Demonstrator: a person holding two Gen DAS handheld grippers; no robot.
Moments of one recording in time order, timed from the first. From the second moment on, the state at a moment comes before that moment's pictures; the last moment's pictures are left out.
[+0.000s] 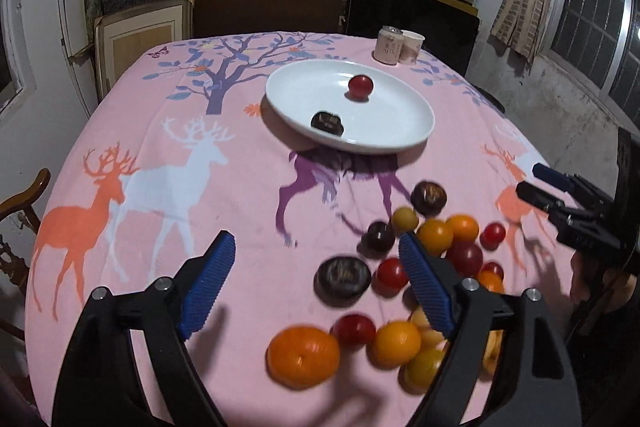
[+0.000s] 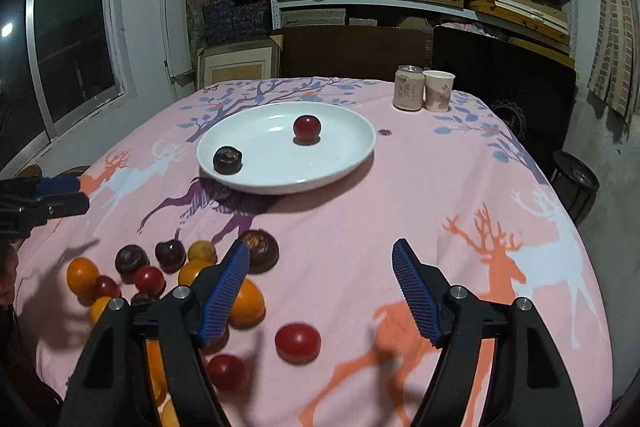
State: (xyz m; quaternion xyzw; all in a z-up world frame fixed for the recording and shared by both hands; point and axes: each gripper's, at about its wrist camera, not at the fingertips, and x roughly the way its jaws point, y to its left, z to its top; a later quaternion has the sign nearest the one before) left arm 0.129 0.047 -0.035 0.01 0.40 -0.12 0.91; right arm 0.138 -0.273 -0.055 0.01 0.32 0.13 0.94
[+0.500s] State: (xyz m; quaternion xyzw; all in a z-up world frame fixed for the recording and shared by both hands) left arm 0.078 0.051 -0.093 0.03 0.43 -0.08 0.90; right arm 0.112 -0.296 -0.092 0.08 0.34 0.11 0.93
